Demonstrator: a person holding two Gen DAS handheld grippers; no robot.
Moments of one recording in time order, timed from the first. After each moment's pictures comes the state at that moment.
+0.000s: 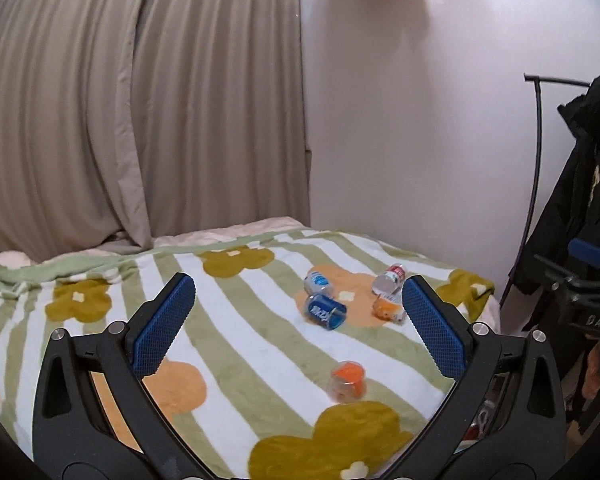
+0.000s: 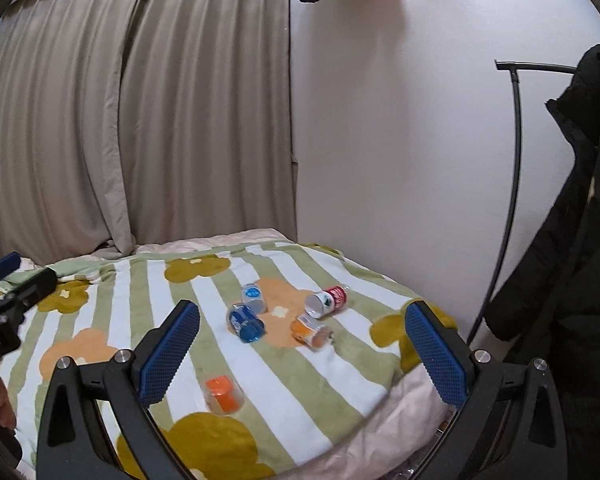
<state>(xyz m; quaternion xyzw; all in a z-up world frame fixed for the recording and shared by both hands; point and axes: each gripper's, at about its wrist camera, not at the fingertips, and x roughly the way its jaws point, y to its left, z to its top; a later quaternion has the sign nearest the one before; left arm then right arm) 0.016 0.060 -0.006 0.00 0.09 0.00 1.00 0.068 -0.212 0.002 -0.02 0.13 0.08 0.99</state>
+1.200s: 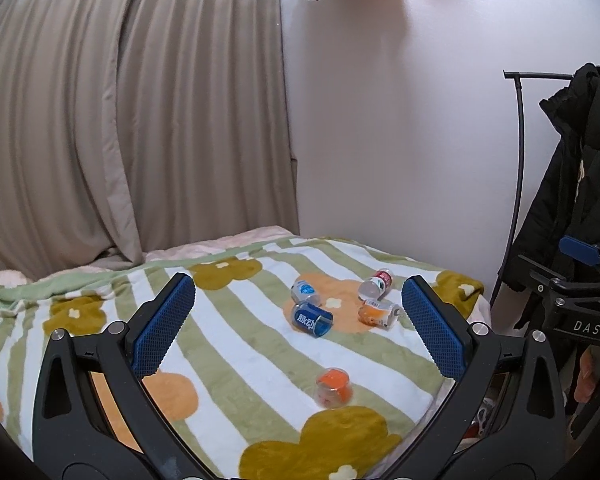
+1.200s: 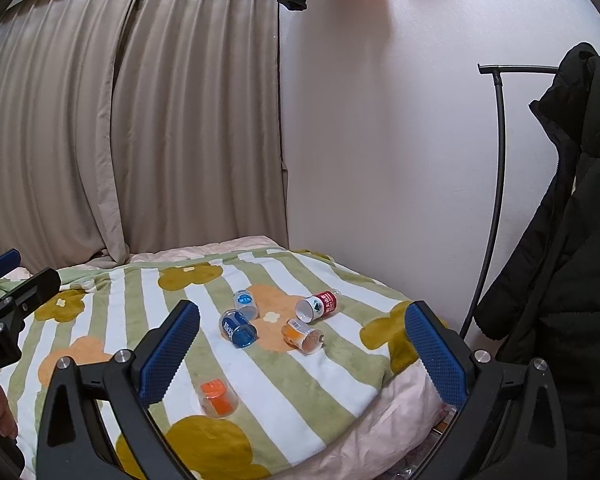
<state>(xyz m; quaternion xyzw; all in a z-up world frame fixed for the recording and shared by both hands) 0.008 0.034 0.004 0.02 0.08 -0.01 1.00 0.049 -0.222 0.009 -0.01 0.12 0.07 0.99</state>
